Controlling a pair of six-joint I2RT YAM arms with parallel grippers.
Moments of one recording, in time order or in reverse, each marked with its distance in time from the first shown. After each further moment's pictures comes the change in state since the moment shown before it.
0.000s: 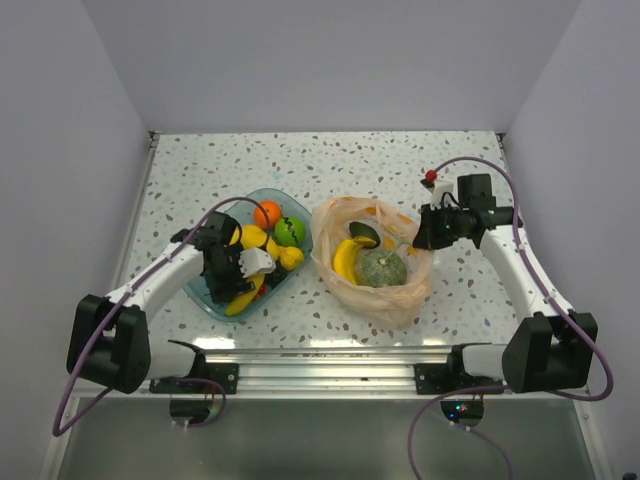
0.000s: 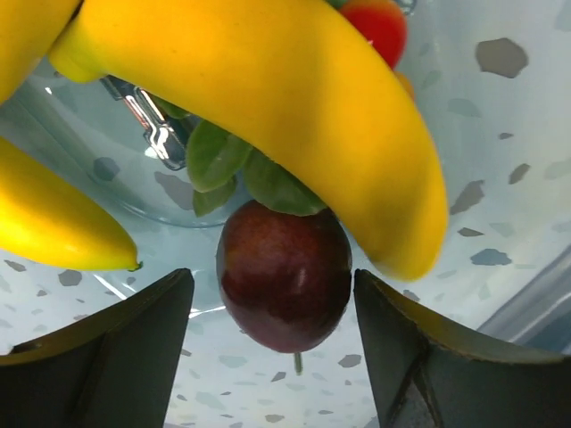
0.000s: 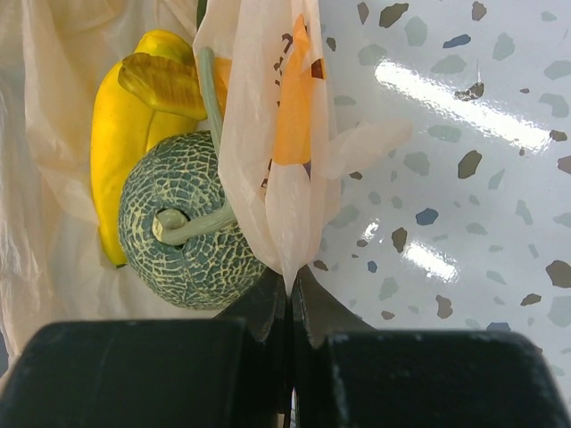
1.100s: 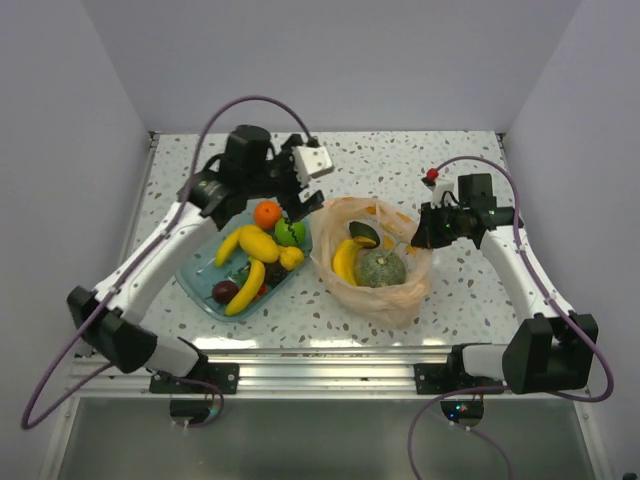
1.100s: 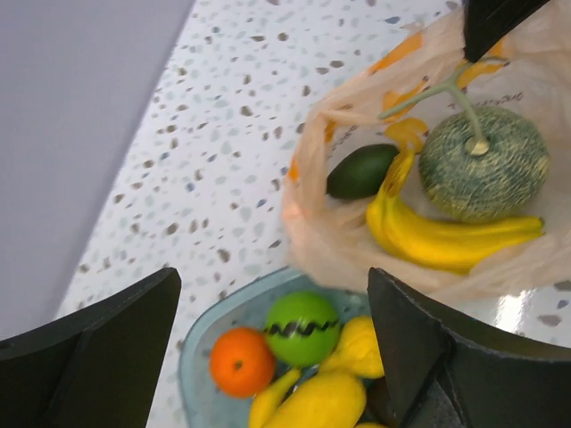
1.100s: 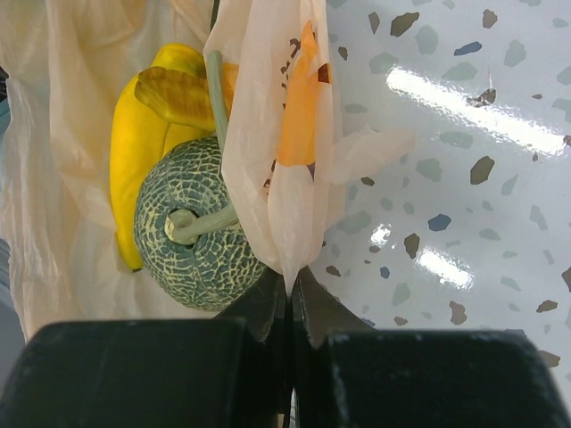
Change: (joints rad) left arm -0.322 0.182 0.747 0.293 0.295 -0.399; right arm 0.000 -0.005 0.000 0.011 -0.022 0.034
